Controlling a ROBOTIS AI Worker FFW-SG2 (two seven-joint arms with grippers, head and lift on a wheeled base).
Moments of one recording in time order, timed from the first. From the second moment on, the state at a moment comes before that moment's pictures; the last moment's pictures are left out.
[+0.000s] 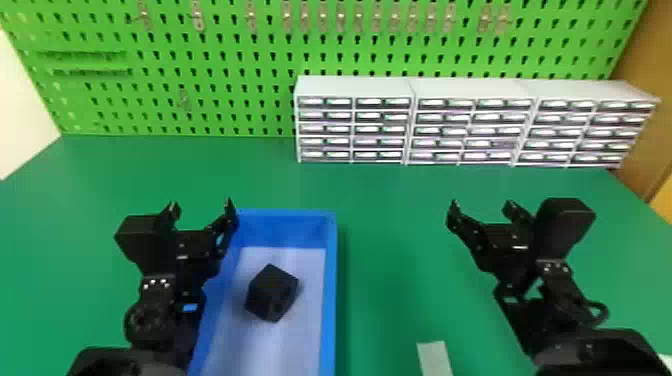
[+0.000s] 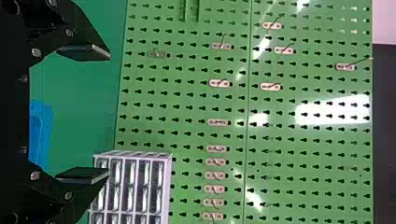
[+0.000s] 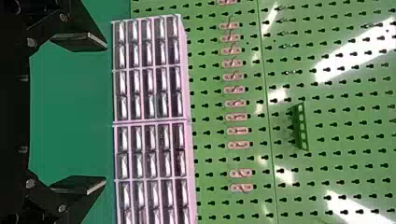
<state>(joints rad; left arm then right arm) 0.12 0.03 -0.02 -1.77 0.06 -0.02 0.09 0.04 -0.08 0.04 -1.77 -0.17 0.14 0.00</state>
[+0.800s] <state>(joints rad) 0.11 0.03 -0.02 -1.78 0.05 -0.01 0.07 0.03 -0.08 0.02 -1.77 -0.17 0.14 0.00</state>
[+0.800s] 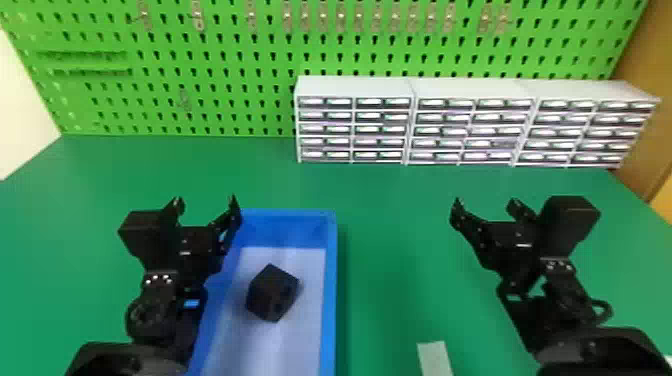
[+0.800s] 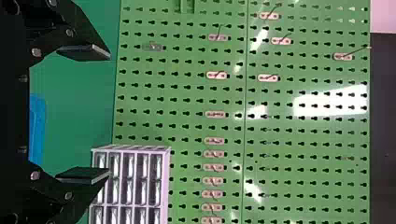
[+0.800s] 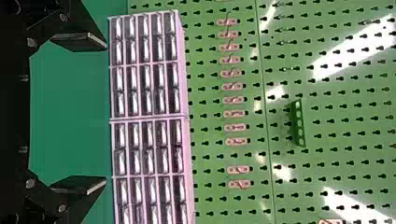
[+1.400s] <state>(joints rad) 0.11 0.03 -0.03 -1.78 0.04 -0.01 0.07 0.03 -0.08 0.02 -1.77 -0.16 0.14 0.00</state>
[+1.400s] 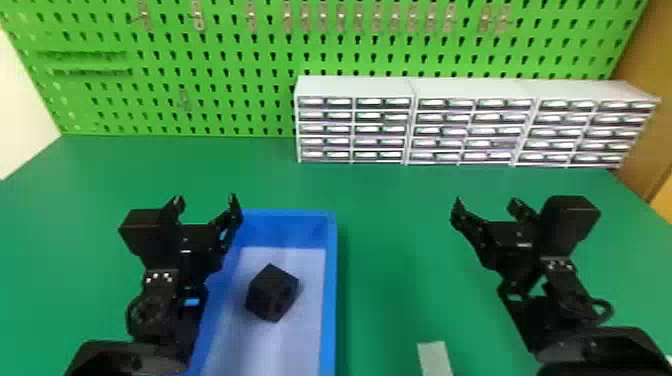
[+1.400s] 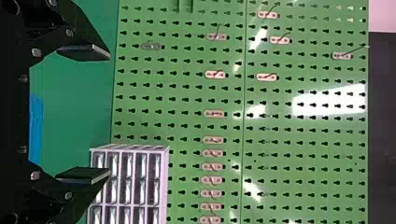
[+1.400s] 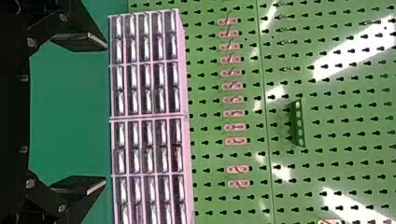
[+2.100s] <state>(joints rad) 0.10 0.03 -0.03 -1.78 0.04 -0.01 0.07 0.03 -0.08 0.02 -1.77 -0.16 0.15 0.00</state>
